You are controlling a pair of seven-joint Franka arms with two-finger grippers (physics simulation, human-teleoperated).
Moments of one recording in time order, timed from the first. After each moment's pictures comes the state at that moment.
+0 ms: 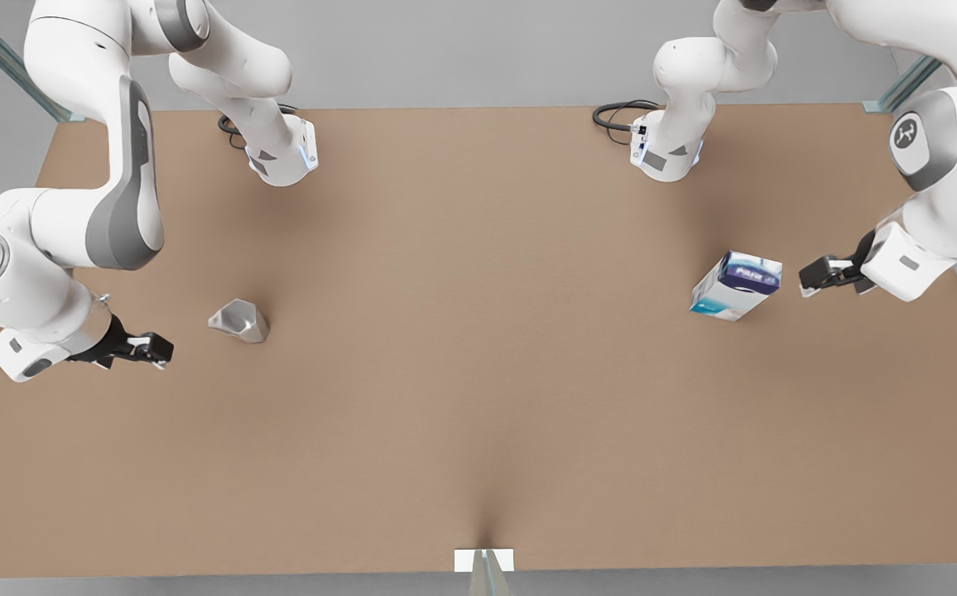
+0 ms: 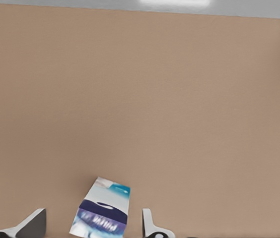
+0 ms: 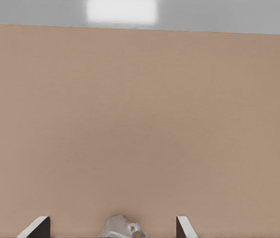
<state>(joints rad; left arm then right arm) -0.03 0.14 0.05 -1.43 -0.02 1.54 -0.01 -0.07 0.31 0.08 -1.41 -0.10 1.77 0.02</state>
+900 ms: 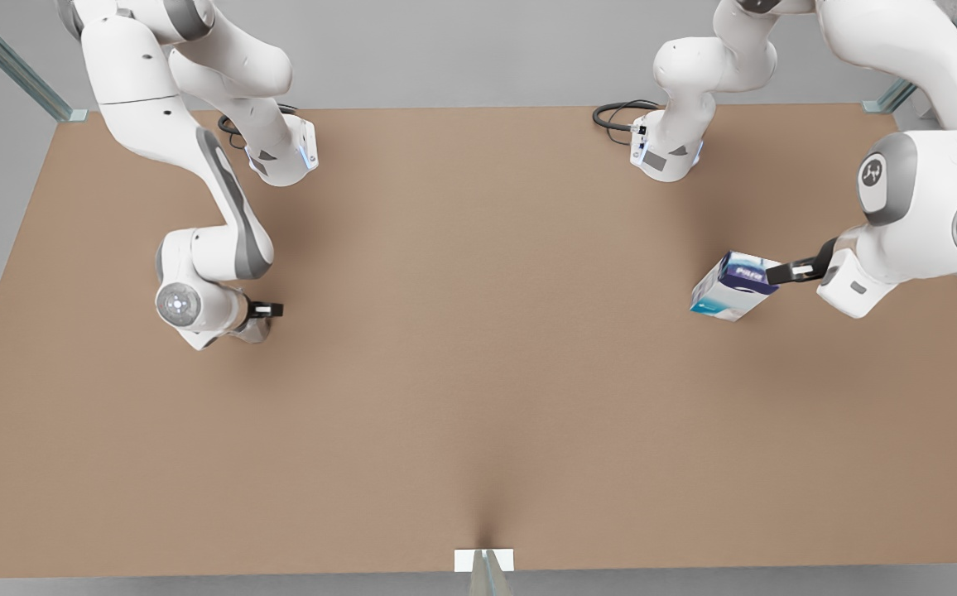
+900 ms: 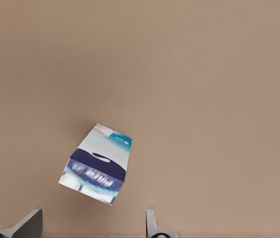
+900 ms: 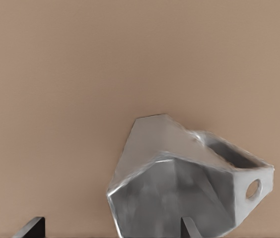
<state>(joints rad) -0.02 0.15 0.05 -1.57 -0.01 1.42 -0.13 -0.04 0.28 0.12 -2.16 -0.06 2.09 0.13</state>
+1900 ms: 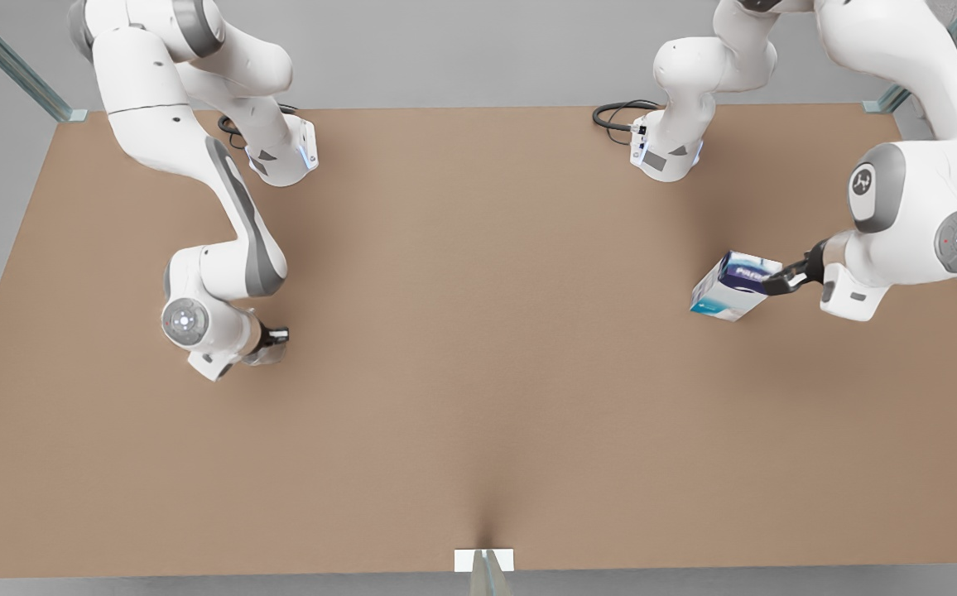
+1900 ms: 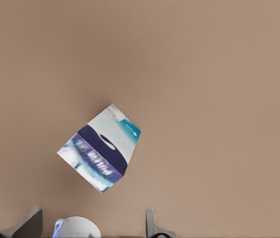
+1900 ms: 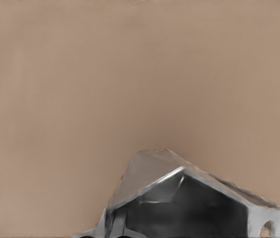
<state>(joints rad) -0.02 0.14 0.06 -1.63 -0.01 1.42 -0.47 0.08 0.38 0.12 -1.88 0.01 2.07 0.03</state>
